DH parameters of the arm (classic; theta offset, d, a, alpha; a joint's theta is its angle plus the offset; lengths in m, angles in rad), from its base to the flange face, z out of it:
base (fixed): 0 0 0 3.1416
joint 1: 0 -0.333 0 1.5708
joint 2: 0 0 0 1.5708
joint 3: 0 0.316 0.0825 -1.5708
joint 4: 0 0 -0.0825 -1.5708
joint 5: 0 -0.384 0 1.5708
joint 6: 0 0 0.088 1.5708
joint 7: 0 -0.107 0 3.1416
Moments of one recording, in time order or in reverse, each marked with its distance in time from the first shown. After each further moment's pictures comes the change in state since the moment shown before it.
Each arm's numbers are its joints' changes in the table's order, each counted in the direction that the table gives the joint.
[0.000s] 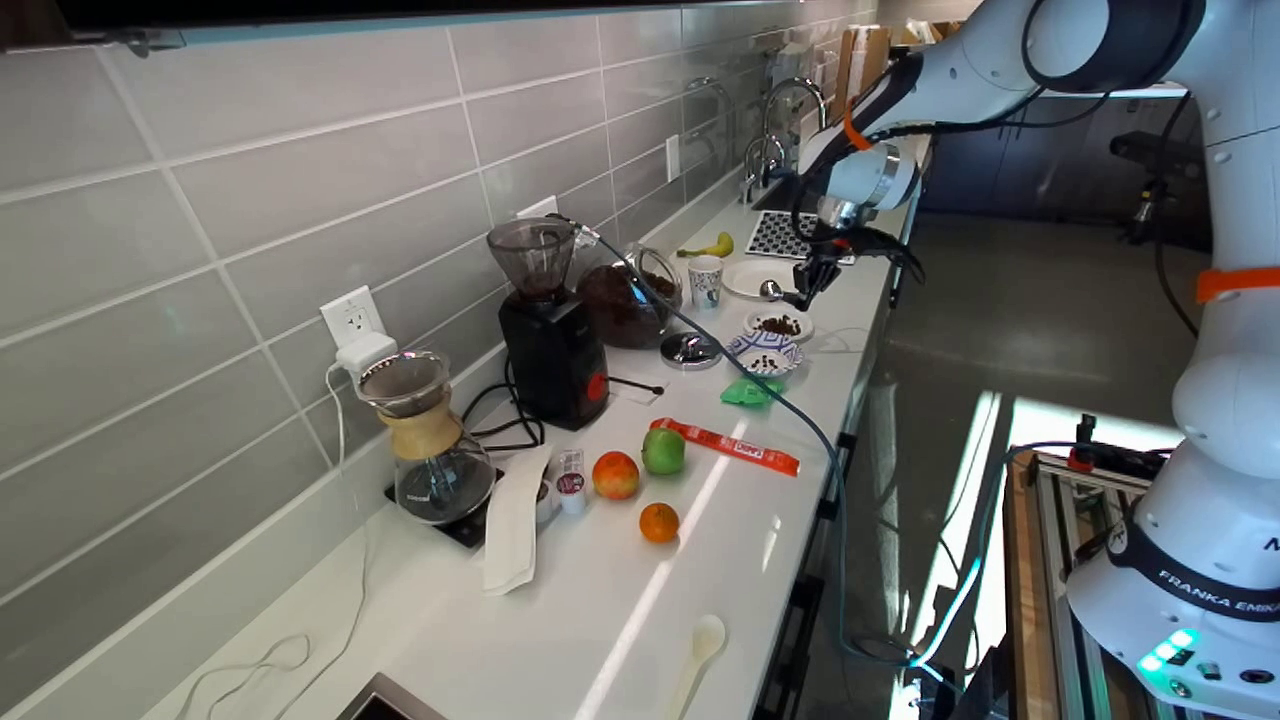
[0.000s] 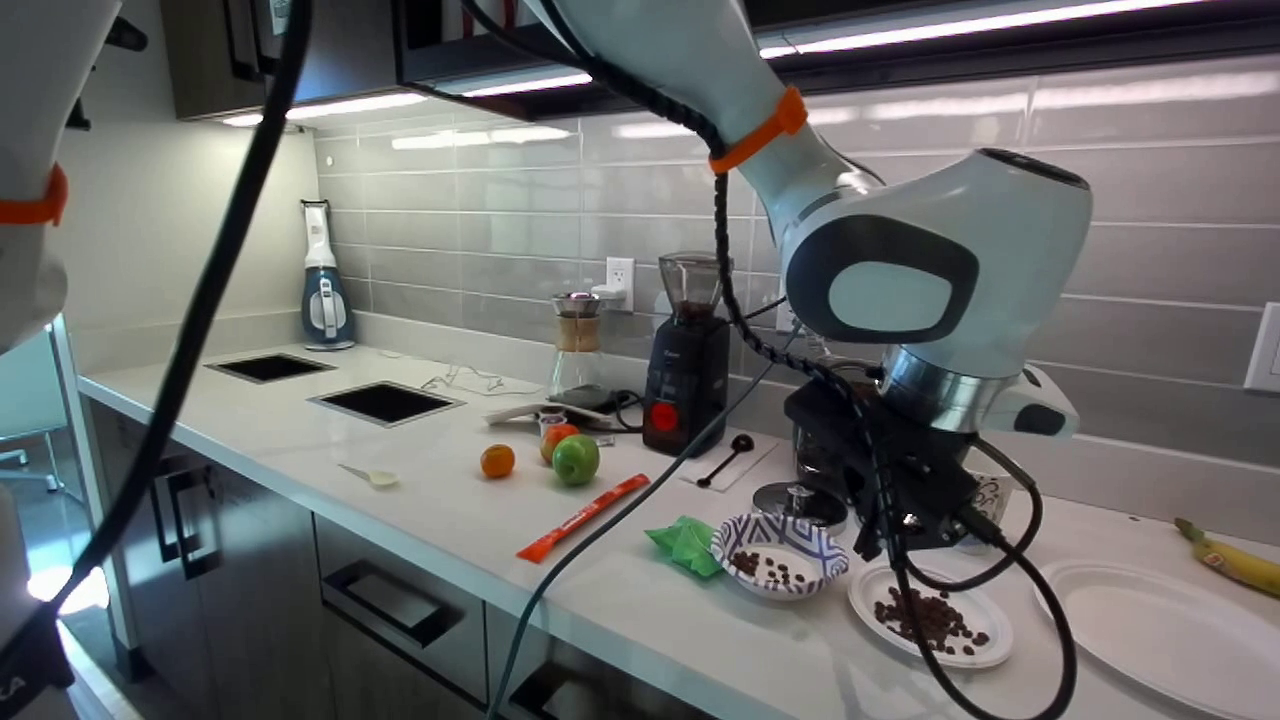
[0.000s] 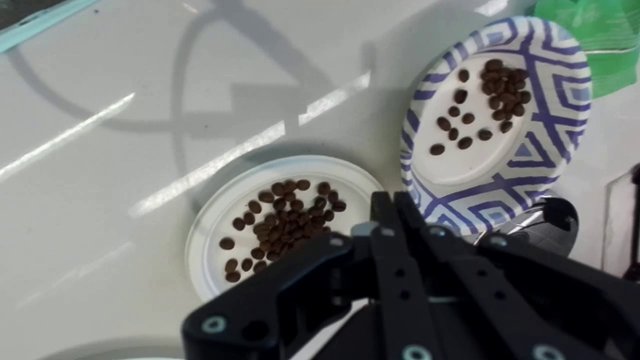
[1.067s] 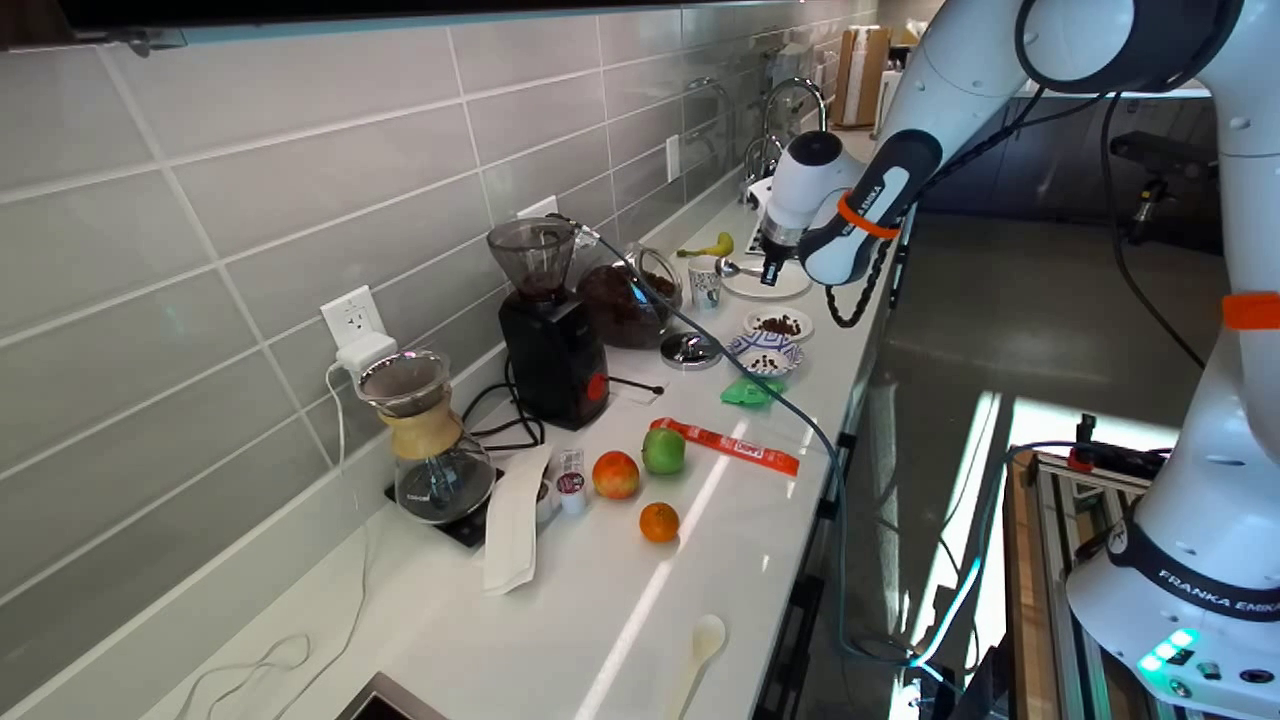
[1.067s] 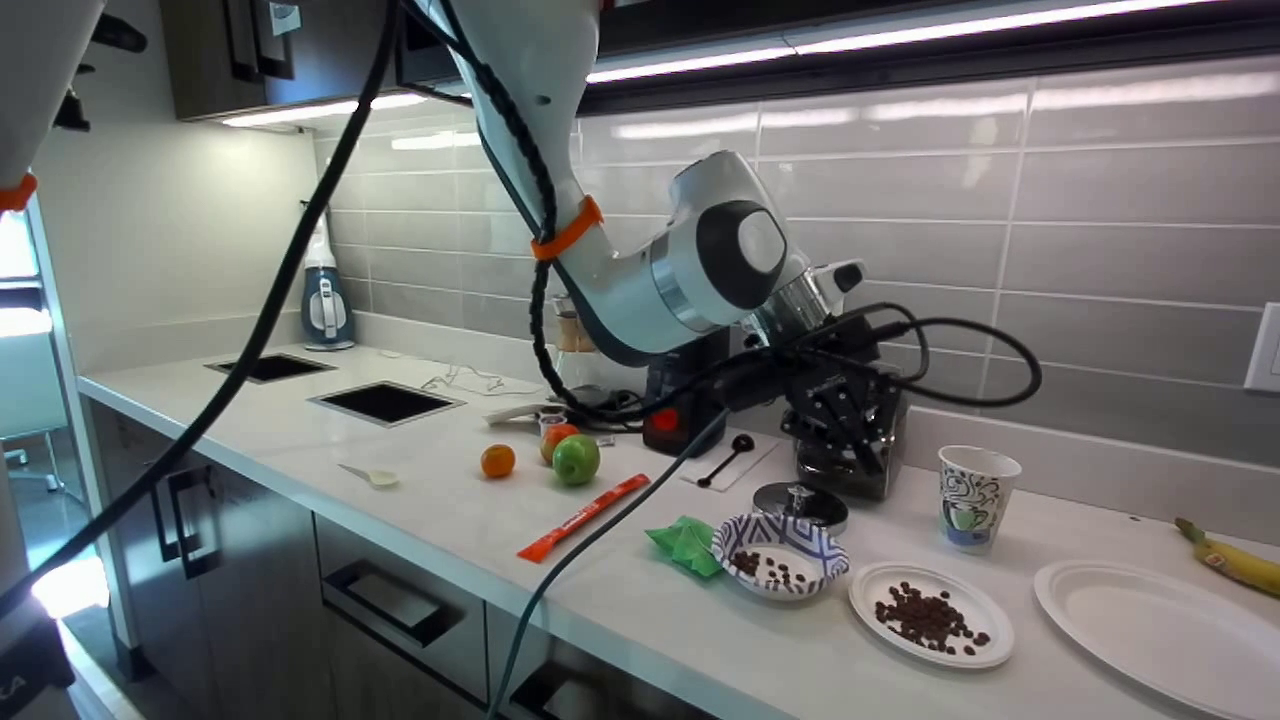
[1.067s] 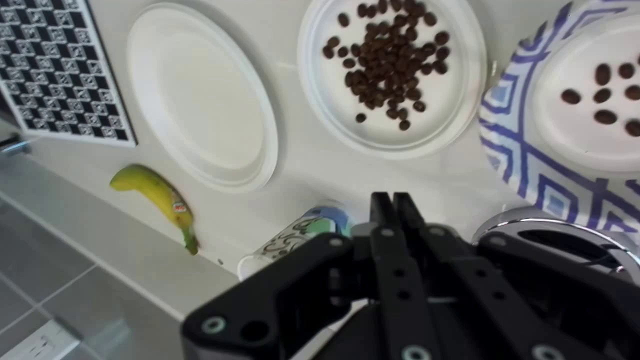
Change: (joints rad) arm -0.602 -0.088 -0.449 0.268 1.030 -0.688 -0.529
